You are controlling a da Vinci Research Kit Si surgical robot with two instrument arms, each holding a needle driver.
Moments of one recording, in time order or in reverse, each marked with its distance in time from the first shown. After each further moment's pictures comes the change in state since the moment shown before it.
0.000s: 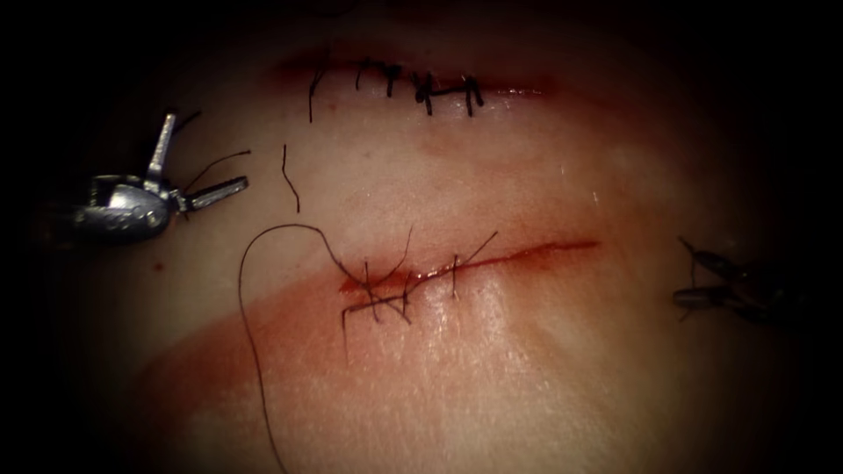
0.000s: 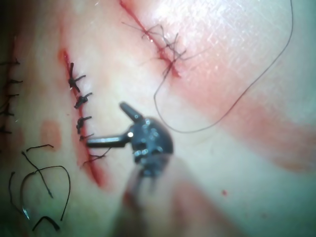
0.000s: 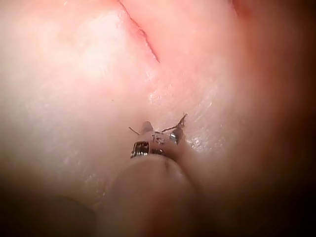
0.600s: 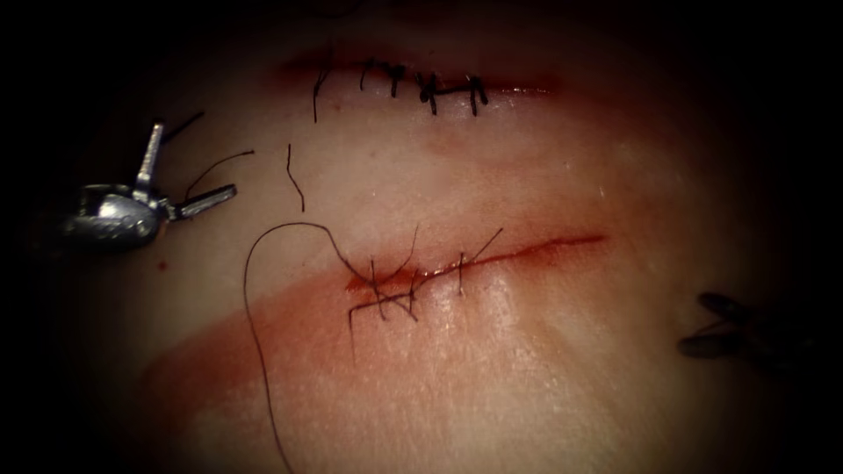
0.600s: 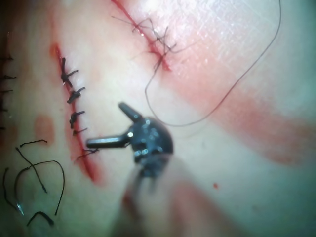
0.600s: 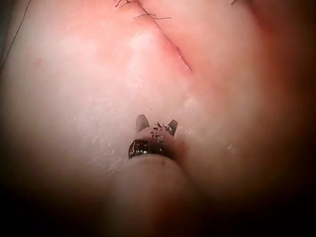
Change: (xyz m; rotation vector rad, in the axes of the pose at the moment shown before) right arm 0.003 -0.001 -0.008 0.186 0.153 0.187; left arm 0.000 0.000 -0.001 -0.001 -0.001 -0.009
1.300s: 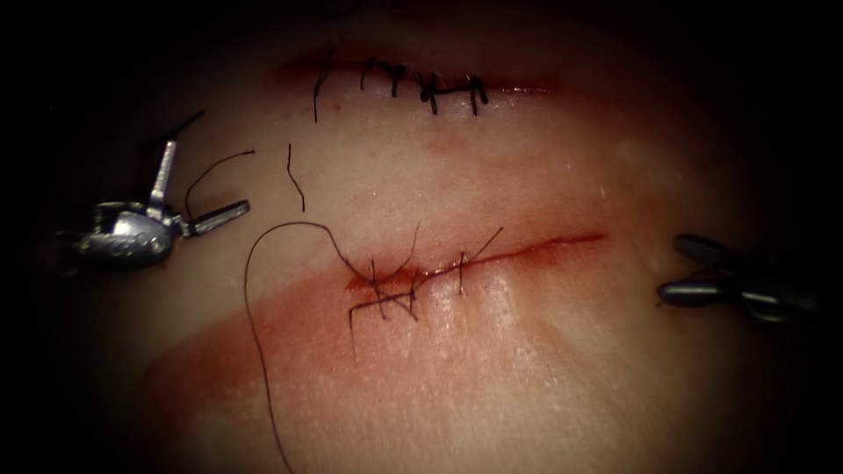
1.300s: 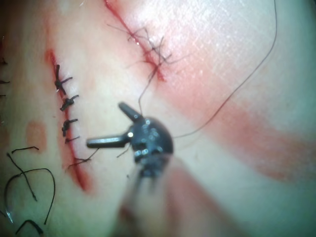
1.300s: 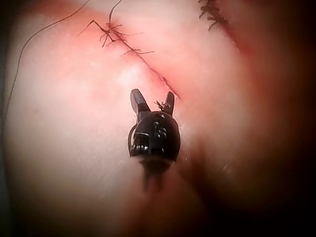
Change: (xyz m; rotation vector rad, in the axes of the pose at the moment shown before) right arm 0.011 0.001 -0.002 0.154 0.300 0.071; left arm 0.001 0.003 0.000 -0.066 0.006 -0.058
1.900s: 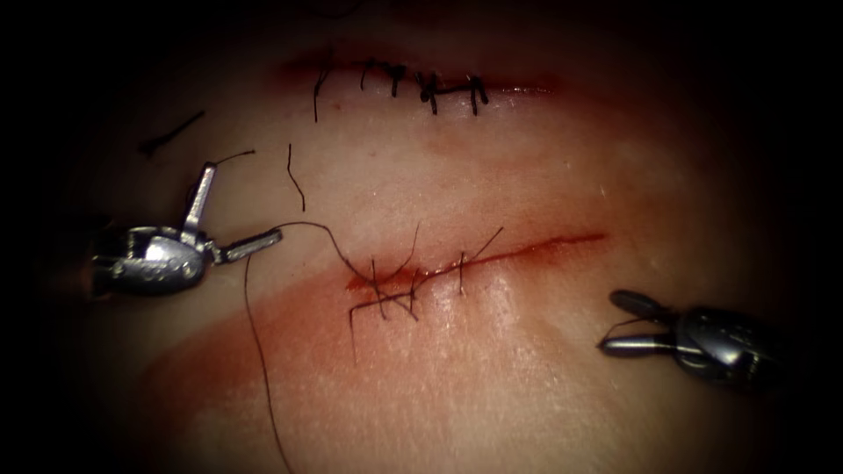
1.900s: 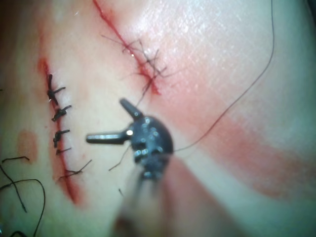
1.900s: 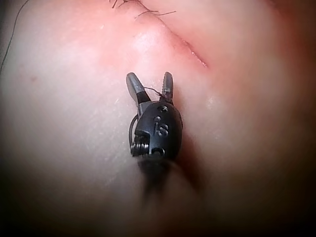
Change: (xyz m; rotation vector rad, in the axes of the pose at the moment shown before) right arm -0.015 -0.002 0.009 0.154 -0.092 -0.084; left arm 0.001 0.002 0.001 -0.079 0.025 -0.058
